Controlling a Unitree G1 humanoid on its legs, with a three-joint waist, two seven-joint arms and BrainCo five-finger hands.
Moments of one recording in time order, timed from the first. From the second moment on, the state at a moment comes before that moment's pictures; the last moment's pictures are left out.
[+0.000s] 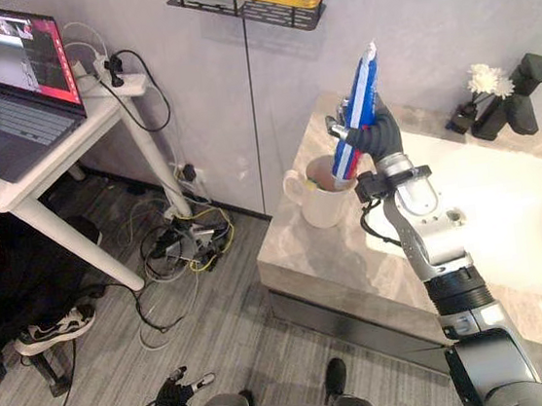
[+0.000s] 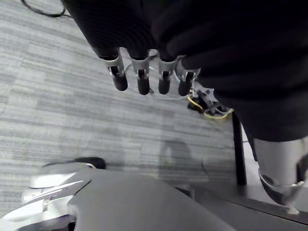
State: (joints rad) left arm 0.24 0.13 0.08 0.78 0.33 -0.05 0.07; right arm -0.42 -0.45 0.10 0.05 0.44 -0.14 0.02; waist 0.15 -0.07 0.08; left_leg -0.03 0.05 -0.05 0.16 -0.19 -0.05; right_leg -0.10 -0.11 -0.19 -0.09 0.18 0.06
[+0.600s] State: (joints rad) left arm 0.24 0.13 0.08 0.77 0.33 -0.04 0.07; right arm -0.32 -0.39 0.04 0.07 0.44 -0.12 0.02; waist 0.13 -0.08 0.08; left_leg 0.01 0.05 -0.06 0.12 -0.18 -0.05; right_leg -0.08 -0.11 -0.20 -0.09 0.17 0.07
